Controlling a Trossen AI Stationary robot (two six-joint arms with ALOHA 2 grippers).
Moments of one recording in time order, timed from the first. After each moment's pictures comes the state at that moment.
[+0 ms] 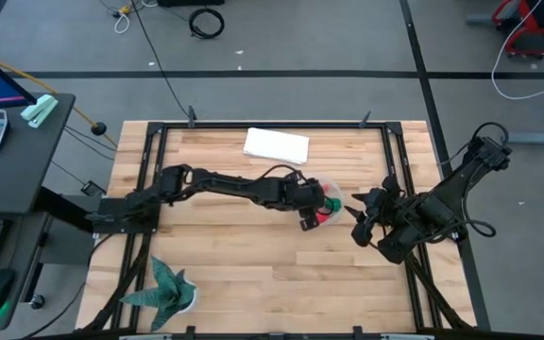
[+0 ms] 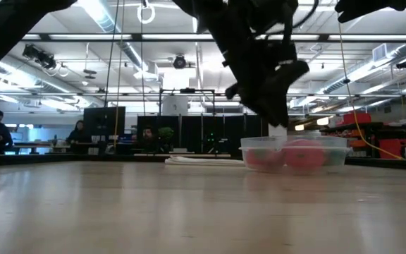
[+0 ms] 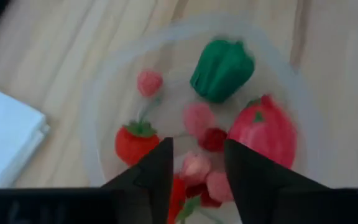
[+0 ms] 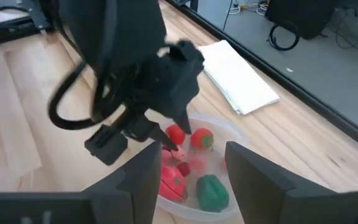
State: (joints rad) left arm -0.04 2.27 1.91 -0.55 -0.34 -0.20; right arm 0.70 1.17 1.11 -1.19 0.95 1.16
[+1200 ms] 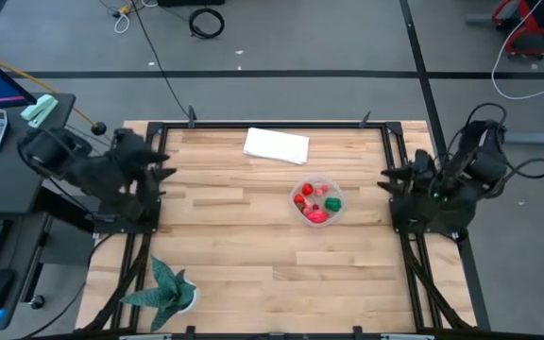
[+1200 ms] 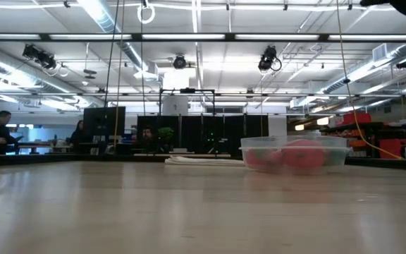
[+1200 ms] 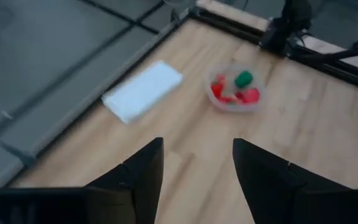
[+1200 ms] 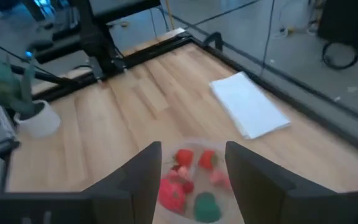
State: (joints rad) left arm -0.50 1.13 1.79 -1.57 -0.76 -0.84; right arm 0.91 0.73 1.09 -1.40 1.06 1.20
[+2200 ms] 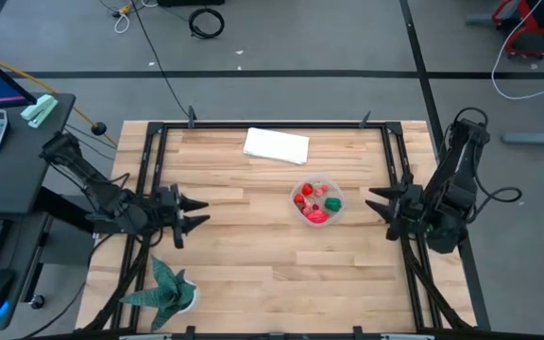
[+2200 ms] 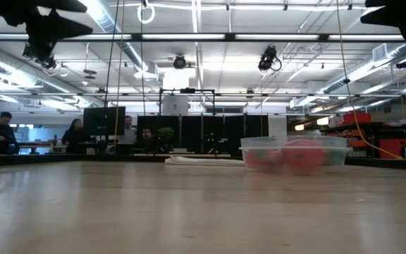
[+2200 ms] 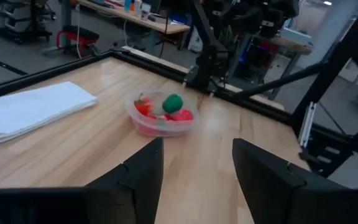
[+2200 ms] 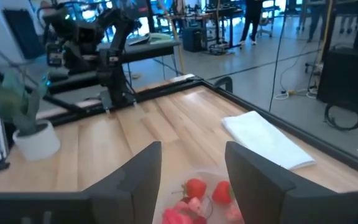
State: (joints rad) left arm -0.70 0.63 0.37 0.03 -0.91 -0.53; right arm 1.06 0.66 0.64 -0.90 1.39 1.06
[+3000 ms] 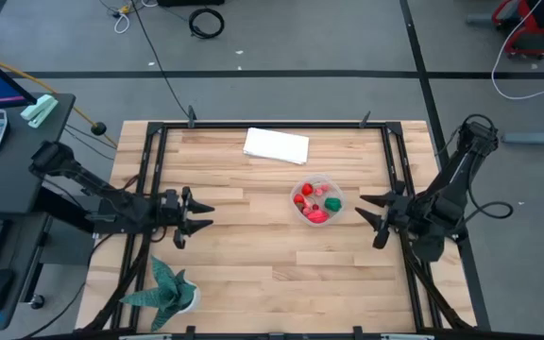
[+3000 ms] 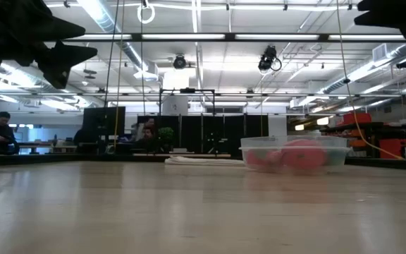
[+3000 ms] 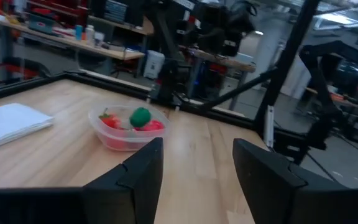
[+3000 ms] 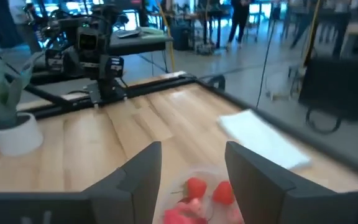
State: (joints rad) left arm -0.52 0.65 0.01 0.71 -0.58 -0.28; right arm 0.97 0.81 0.60 -0.61 1.36 0.88
